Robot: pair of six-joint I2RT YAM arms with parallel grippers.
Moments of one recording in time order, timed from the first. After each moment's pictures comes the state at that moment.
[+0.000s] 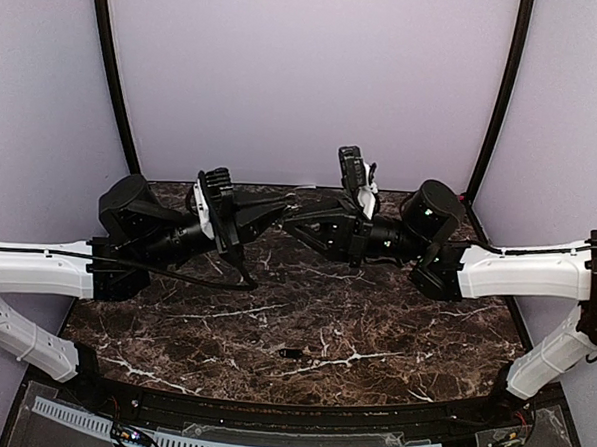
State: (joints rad) left arm -1.03 1.21 0.84 0.65 0.25 0.44; right arm 0.97 1.47 0.93 0.86 -0.72 0.55
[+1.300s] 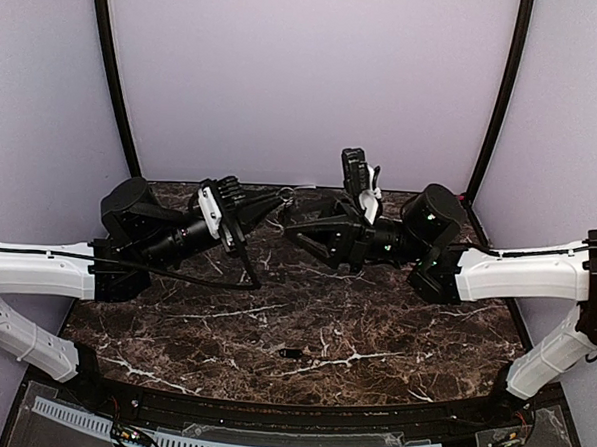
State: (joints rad) left arm -1.03 1.21 0.82 0.66 0.12 0.61; right arm 0.98 1.48 0.92 0.93 -0.72 0.51
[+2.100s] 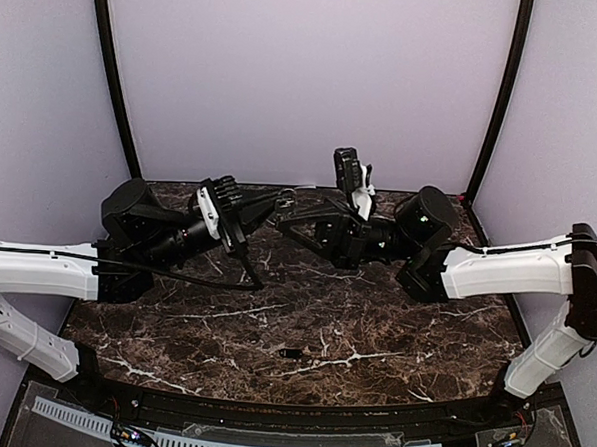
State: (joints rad) left arm -1.03 1.23 0.82 0.71 0.15 0.59; right arm 0.97 1.56 0.94 1.06 -0.79 0.66
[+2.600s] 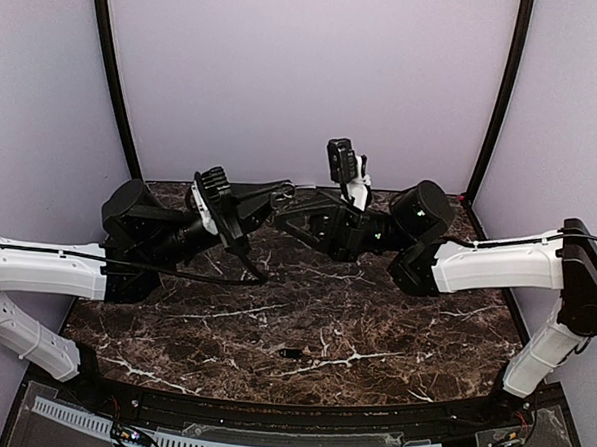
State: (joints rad) left arm -1.03 1.27 0.82 0.85 0.23 0.49; right arm 0.97 1.62 1.02 1.14 -0.86 0.77
